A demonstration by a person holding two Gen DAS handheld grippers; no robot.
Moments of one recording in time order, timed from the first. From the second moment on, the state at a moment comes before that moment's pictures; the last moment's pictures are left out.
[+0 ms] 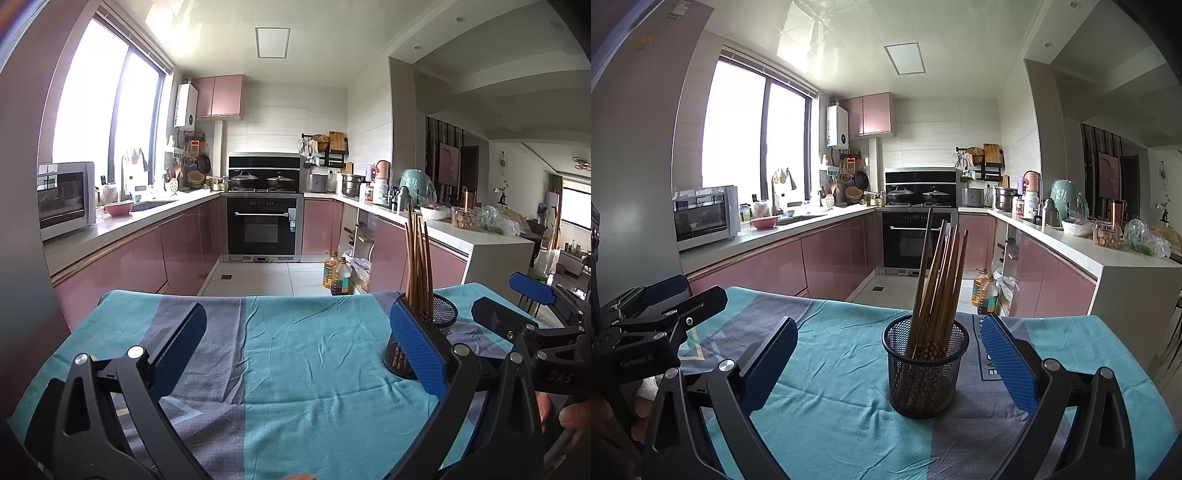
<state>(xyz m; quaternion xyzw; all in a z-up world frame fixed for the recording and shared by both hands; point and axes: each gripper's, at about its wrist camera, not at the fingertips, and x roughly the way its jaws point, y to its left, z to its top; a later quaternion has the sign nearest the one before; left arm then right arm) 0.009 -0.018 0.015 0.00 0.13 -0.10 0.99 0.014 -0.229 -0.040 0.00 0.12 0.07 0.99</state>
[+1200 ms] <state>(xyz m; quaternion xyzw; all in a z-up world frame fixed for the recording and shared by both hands) 0.008 -0.016 0.018 -0.01 0.13 -0.10 0.99 0.014 -0.233 -0.040 0.01 0.13 0.08 0.99</state>
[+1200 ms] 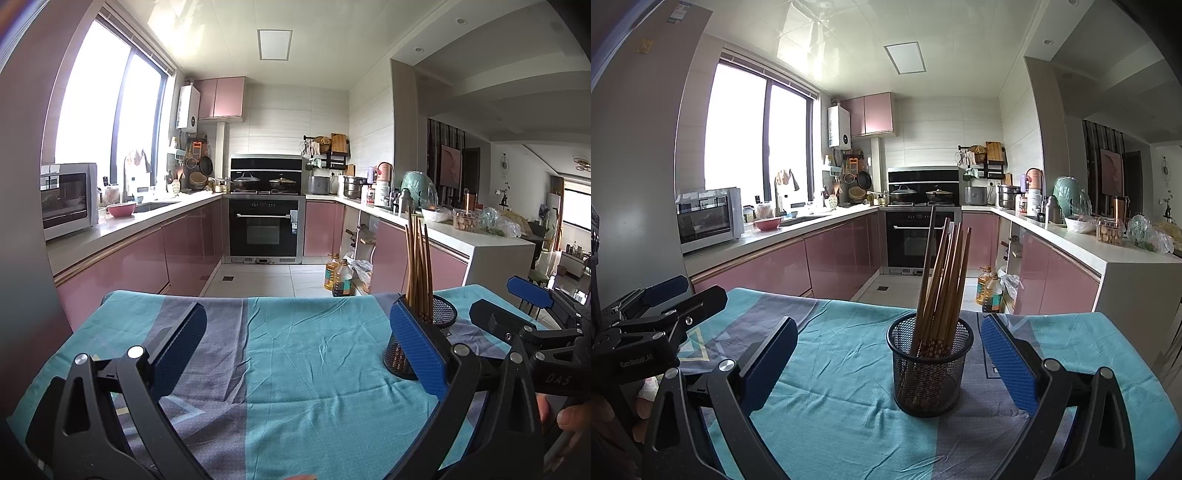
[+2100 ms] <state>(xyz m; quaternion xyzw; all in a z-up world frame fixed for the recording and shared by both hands) 0.007 -0.016 0.019 0.00 0.13 -0.10 0.99 0.015 -0.232 -0.041 0.01 0.13 0.07 0.99</state>
